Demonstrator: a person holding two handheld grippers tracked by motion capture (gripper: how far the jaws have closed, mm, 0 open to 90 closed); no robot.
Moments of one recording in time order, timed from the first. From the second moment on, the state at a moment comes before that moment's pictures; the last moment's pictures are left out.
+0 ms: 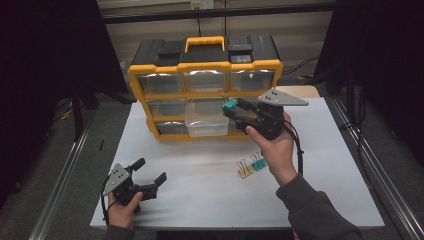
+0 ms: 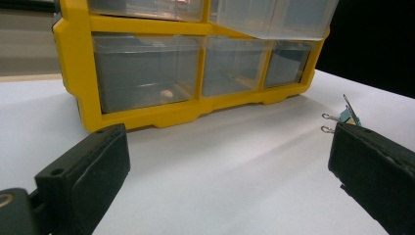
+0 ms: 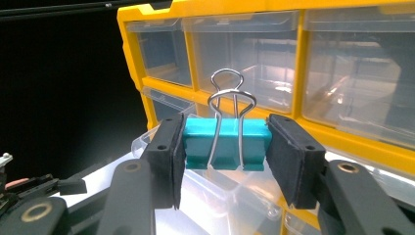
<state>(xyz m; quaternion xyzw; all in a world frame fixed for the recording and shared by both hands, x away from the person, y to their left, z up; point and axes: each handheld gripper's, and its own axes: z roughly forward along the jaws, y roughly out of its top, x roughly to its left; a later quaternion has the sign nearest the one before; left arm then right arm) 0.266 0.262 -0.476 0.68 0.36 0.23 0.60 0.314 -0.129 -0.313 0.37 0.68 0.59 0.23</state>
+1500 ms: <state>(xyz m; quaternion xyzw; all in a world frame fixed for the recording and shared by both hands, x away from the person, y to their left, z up) 0.268 0.259 -0.478 0.69 0.35 0.22 0.59 0.289 -0.172 -0.367 0.39 0.67 0.58 0.24</state>
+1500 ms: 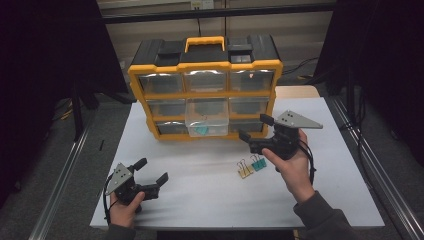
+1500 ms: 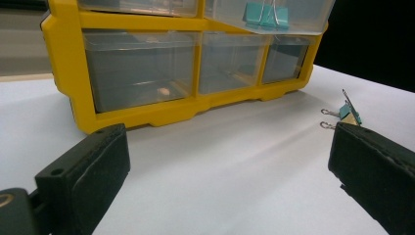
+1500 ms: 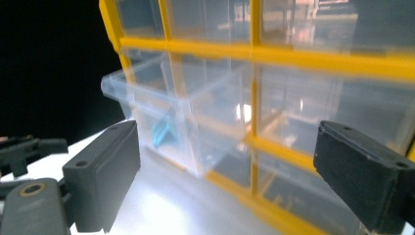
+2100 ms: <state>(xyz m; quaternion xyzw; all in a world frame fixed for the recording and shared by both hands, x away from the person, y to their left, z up) 0.268 0.258 -0.478 0.69 0.35 0.22 0.59 0.279 -0.191 -0.425 0.43 0.69 0.54 0.23</state>
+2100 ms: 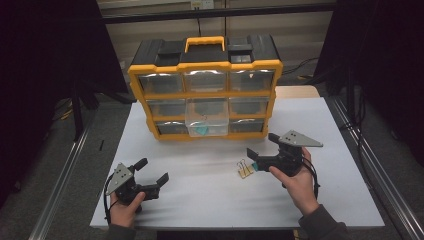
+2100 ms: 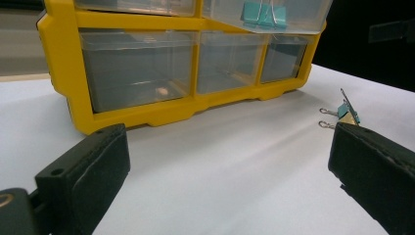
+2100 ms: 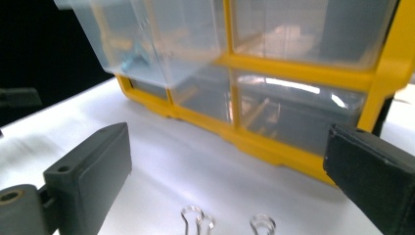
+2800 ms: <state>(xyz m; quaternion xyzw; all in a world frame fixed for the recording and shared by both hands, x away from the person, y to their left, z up) 0.269 0.257 -0.479 0.69 0.34 0.21 0.60 0.286 -0.203 -0.467 0.48 0.73 0.45 0.18</state>
